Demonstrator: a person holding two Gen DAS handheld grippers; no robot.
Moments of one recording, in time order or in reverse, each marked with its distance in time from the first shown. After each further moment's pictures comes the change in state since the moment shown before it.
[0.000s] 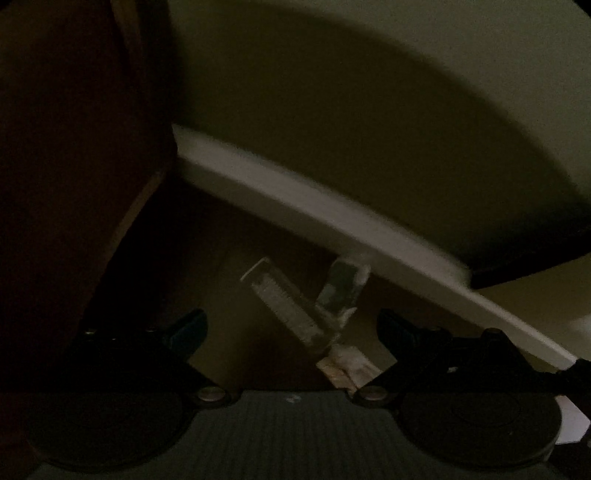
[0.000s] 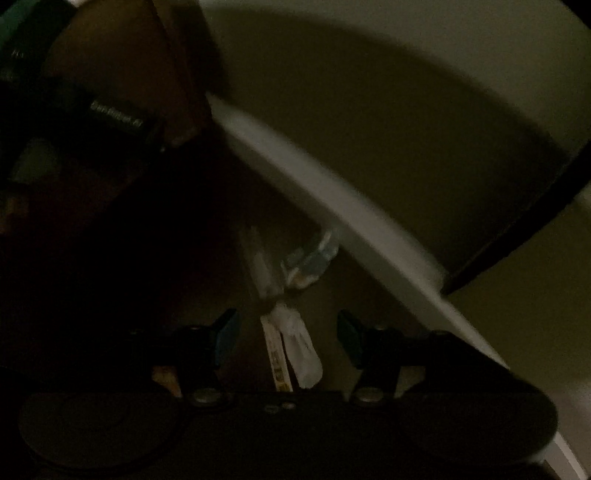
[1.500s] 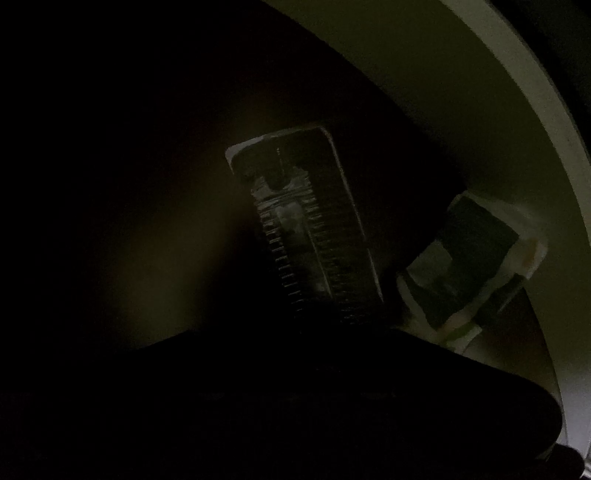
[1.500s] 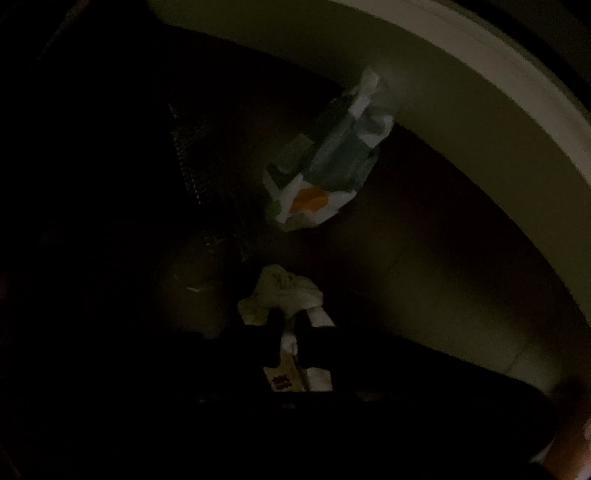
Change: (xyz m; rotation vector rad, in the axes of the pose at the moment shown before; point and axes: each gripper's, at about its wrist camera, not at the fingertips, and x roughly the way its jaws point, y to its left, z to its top) left arm 0.270 0.039 -0.045 -0.290 0.297 0.022; right arm 0.241 -0.020 -0.019 0.164 0.284 0.050
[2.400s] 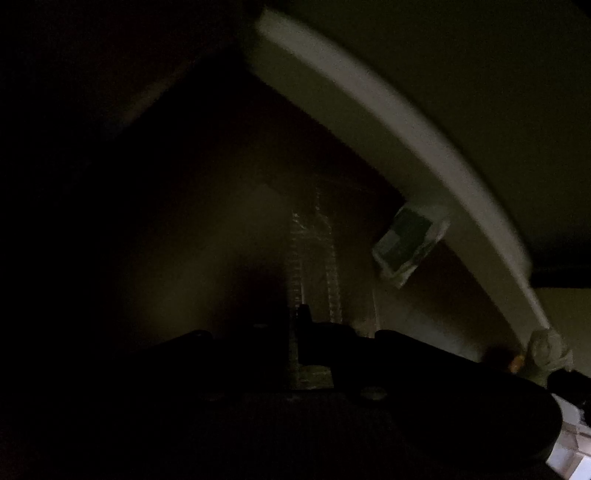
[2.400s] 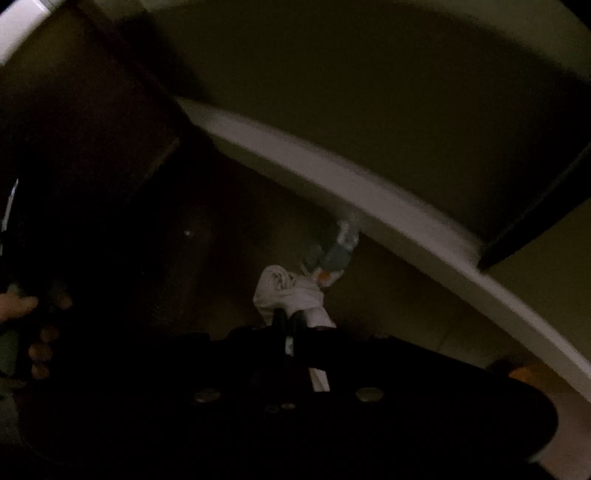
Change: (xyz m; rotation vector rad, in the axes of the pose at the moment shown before) left arm -0.197 0.048 -0.060 0.045 -0.137 -0.048; right arm -0.239 0.031 -0.033 0.040 -0.261 0.044
